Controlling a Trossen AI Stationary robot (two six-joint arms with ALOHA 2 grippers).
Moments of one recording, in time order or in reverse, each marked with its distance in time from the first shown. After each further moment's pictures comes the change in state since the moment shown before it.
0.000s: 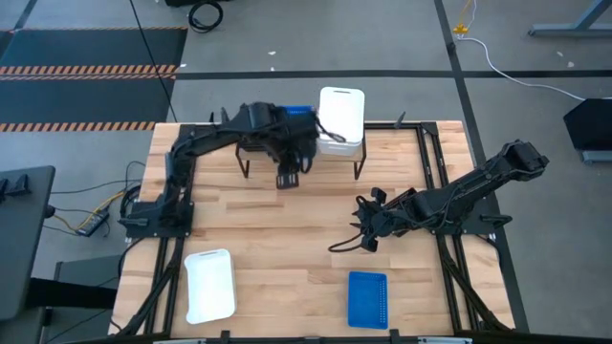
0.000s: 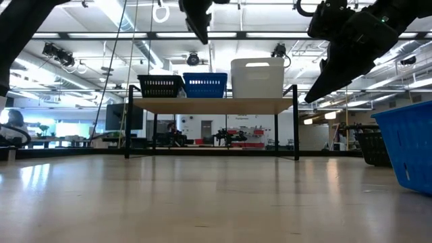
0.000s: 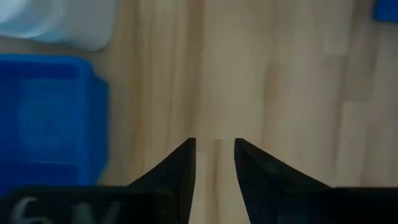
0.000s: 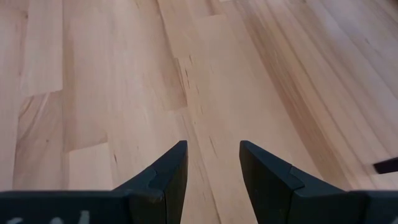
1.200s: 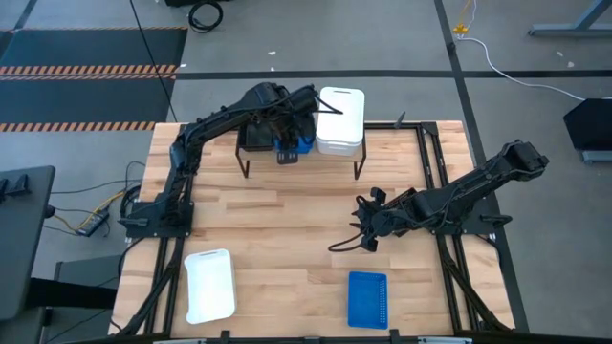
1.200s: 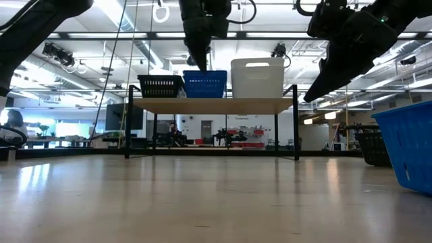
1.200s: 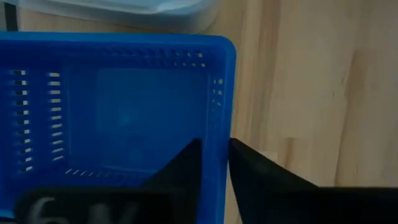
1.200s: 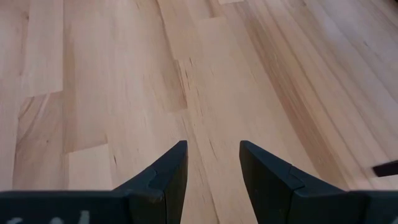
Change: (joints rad) left arm 0.213 0.073 -0.033 0.075 -0.016 0.222; right arm -0.002 0.000 0.001 0.006 0.000 -0.011
